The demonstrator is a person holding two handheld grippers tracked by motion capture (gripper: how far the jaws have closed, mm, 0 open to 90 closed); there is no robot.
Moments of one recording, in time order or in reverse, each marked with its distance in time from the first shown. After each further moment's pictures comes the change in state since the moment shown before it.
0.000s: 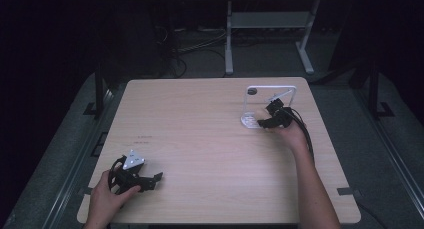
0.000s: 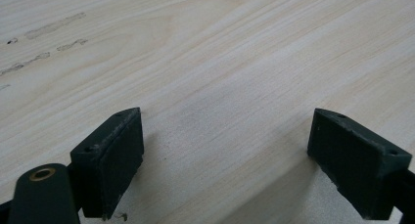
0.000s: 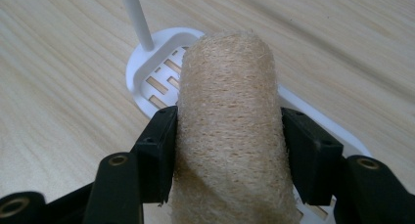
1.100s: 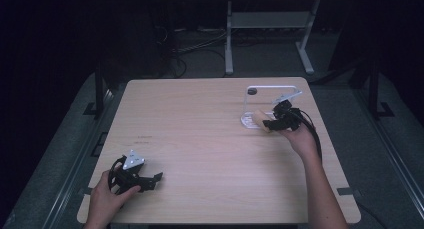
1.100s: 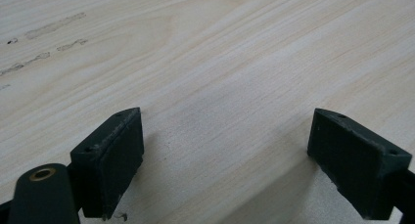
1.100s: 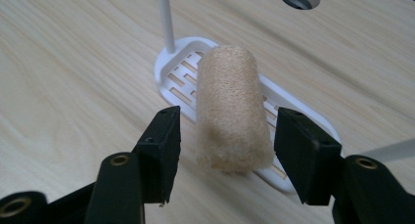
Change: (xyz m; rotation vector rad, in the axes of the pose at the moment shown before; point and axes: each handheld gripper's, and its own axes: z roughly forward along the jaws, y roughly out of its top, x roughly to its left) left arm 0.000 0.000 0.000 -0.002 0.001 -0.001; right arm 0.010 -0.010 -0.048 -0.066 -0.021 -0.022
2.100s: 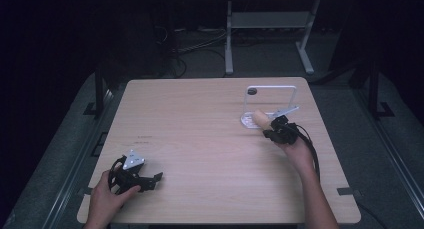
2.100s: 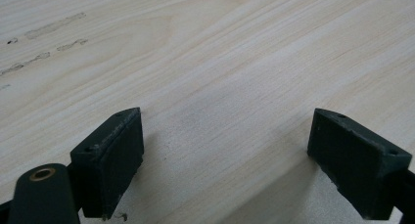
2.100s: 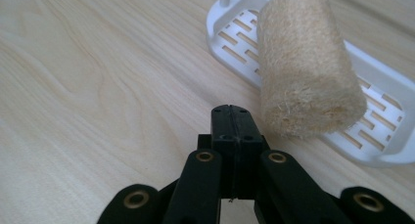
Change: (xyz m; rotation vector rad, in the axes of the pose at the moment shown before) left arm 0.000 0.000 0.000 -0.001 0.000 0.001; right arm 0.024 -0.033 0.012 0.018 0.085 -0.010
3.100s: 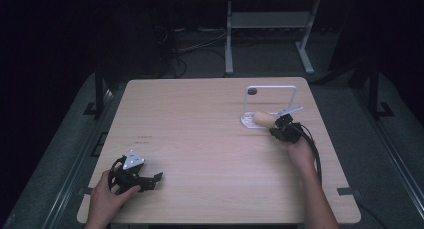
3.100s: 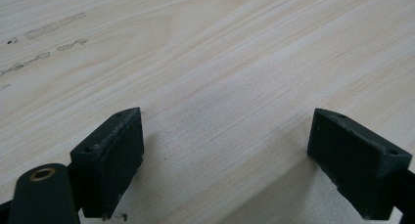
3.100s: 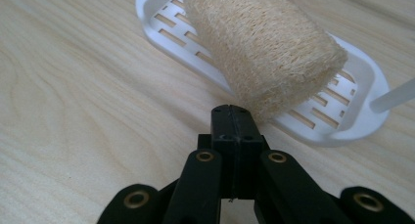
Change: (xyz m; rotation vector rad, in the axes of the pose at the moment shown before) left arm 0.000 0.000 0.000 0.001 0.000 -0.002; right arm -0.023 -0.010 0.013 0.012 -0.095 0.076
